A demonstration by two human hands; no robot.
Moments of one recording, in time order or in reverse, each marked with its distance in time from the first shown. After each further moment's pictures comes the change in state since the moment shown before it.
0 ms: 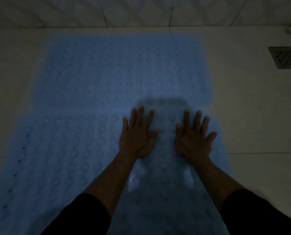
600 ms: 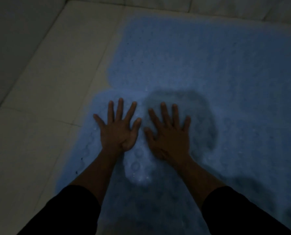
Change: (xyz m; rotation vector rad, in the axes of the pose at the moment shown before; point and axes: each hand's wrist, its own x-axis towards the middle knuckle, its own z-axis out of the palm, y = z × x) left_hand -0.089 -0.234 -0.042 0.080 0.175 -0.448; right_hand -0.073 -0.236 0.098 -0.135 0.082 -0.659
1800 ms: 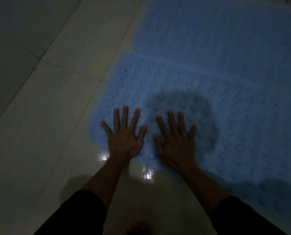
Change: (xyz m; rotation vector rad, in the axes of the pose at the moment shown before) left_hand -0.181 -0.032 0.020 -0.042 -0.003 -0.129; right_hand -0.163 -0.031 0.010 0.005 -0.027 -0.093
